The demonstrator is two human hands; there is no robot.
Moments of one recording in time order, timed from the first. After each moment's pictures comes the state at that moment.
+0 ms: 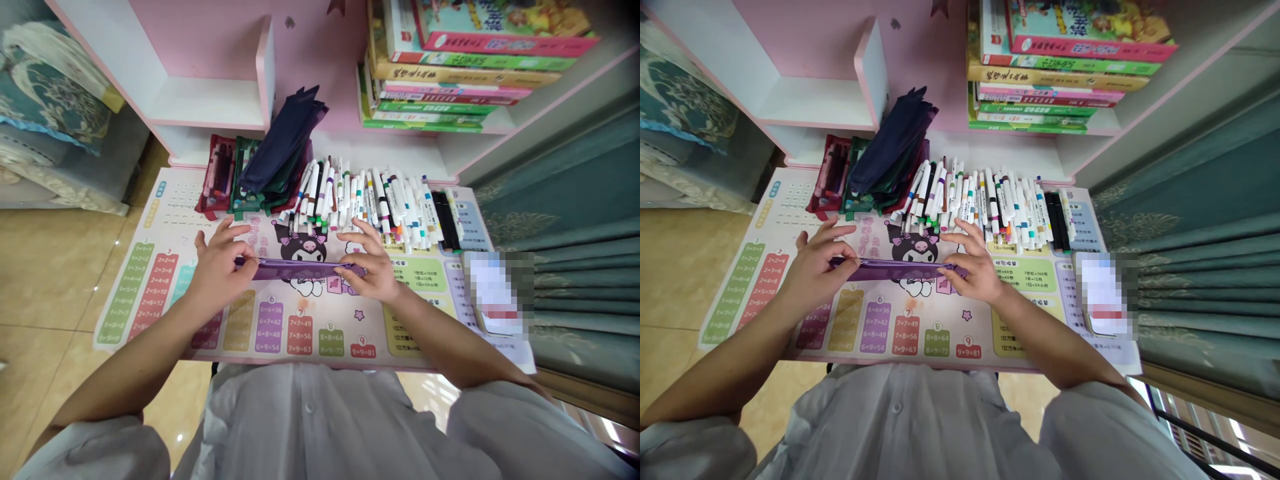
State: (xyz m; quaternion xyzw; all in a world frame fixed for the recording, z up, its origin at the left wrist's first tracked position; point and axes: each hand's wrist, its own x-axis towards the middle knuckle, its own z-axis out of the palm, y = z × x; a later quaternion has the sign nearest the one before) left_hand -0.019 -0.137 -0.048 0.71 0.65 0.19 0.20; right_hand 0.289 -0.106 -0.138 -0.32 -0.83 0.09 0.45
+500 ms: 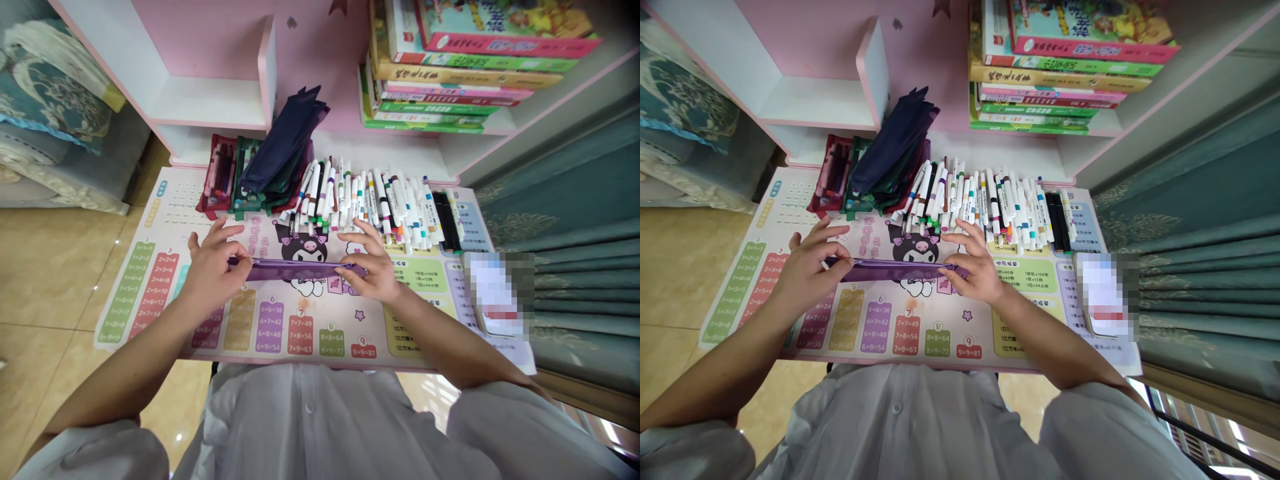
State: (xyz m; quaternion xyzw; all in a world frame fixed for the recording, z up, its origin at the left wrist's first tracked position) left_hand -0.028 -0.138 -0.048 0.70 0.67 0.18 0.19; right_hand 0.288 -0.106 -0.137 -0.31 -0.83 0.08 0.46
